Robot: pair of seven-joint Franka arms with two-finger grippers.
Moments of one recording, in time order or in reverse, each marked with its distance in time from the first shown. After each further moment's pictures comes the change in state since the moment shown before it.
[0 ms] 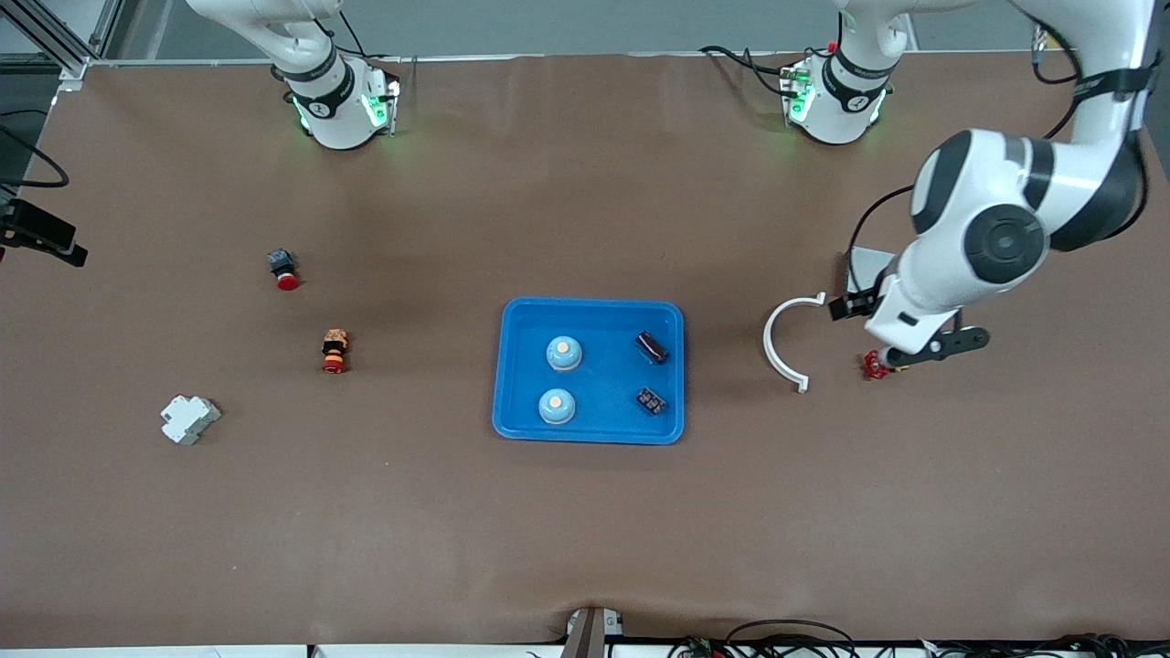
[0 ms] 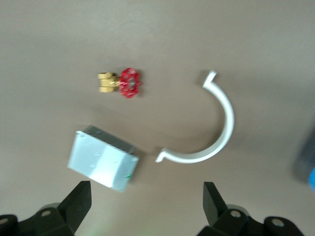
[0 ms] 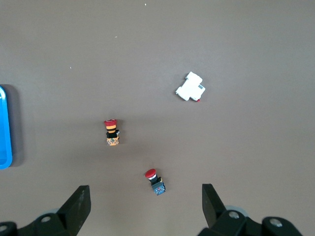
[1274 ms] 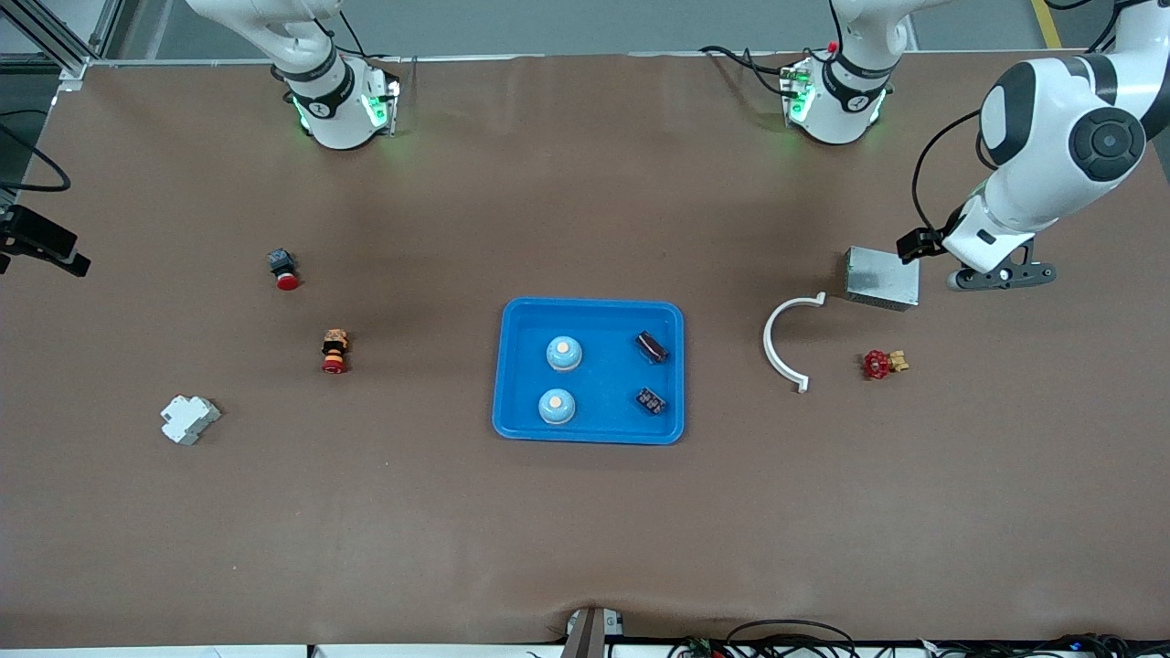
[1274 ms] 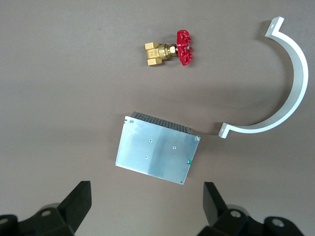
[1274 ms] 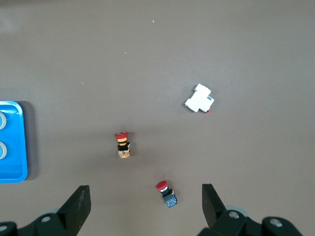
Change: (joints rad) left arm 0.202 -0.318 -0.003 -0.458 -0.070 0.273 0.340; right arm 0.000 0.000 0.007 -0.001 0.040 0.052 0.034
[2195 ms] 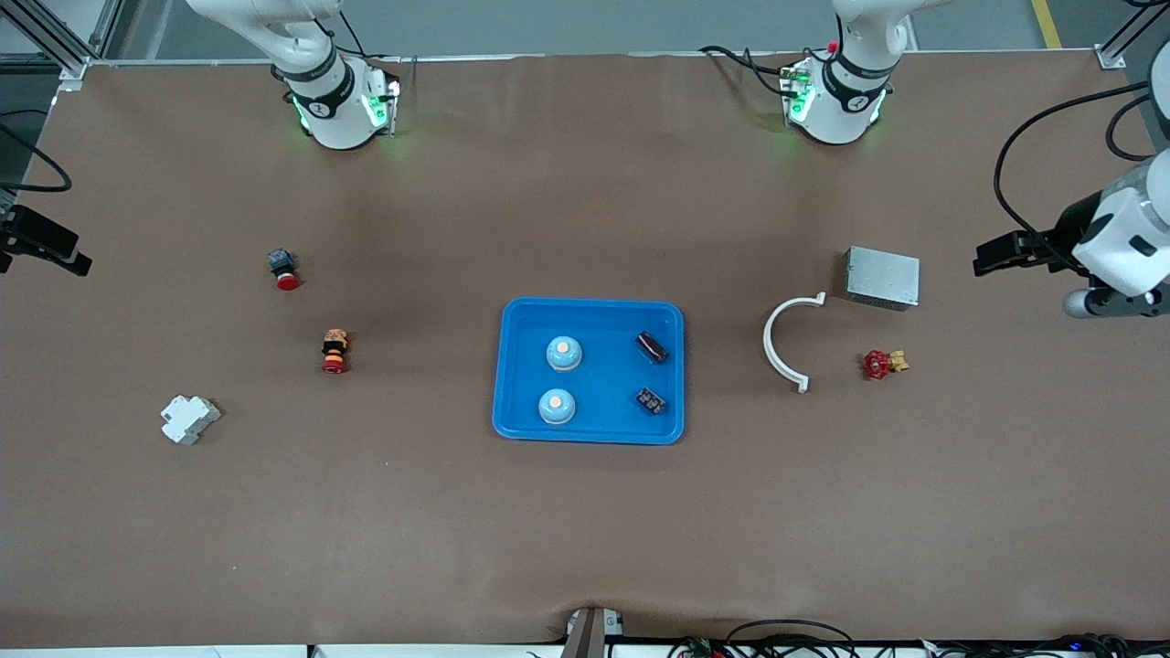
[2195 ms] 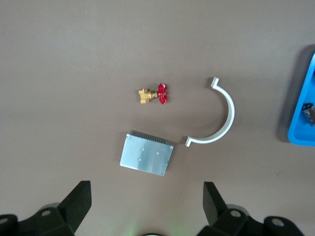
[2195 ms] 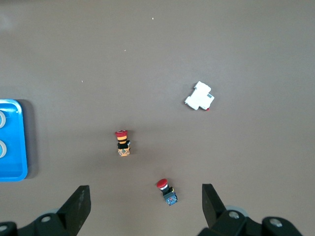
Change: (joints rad) left arm -0.009 0.248 -0.001 0.752 -0.024 -0.521 0.001; right arm 0.000 0.000 0.000 -0.002 0.000 -0.011 0.001
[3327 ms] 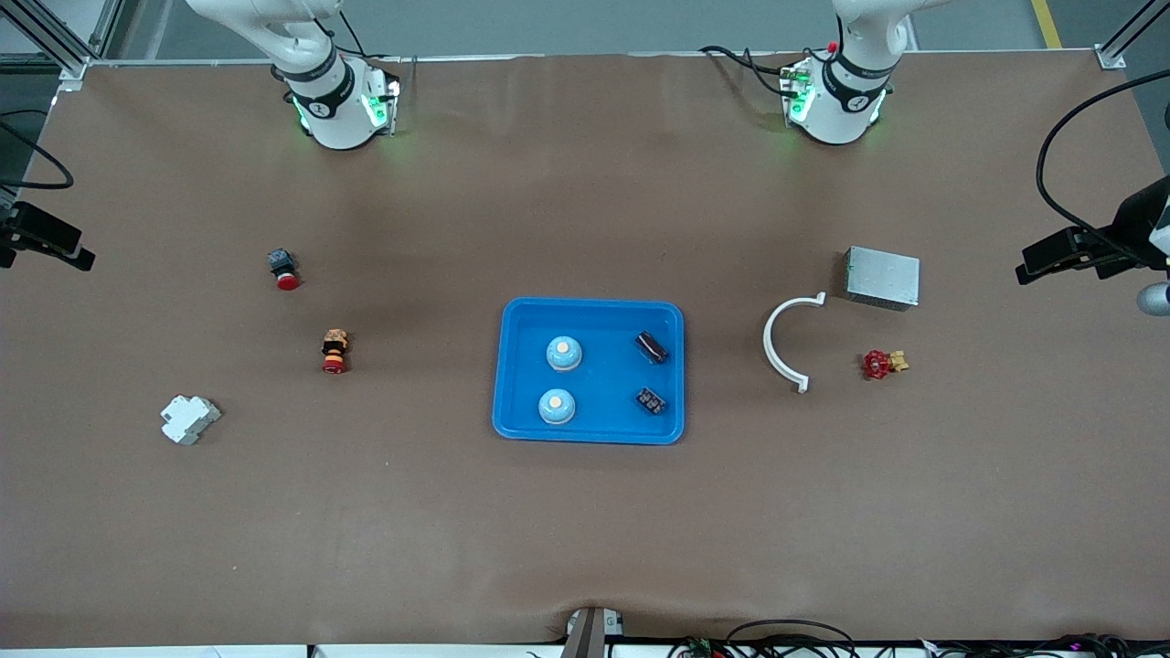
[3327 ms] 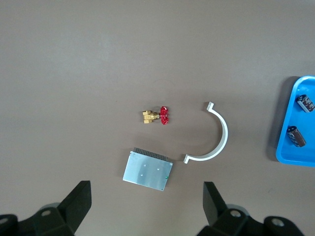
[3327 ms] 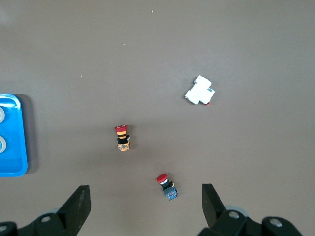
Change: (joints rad) left arm 0.014 0.014 0.003 0.108 -0.003 -0.011 -0.003; right arm 0.000 -0.003 -0.002 -0.004 0.000 -0.017 0.000
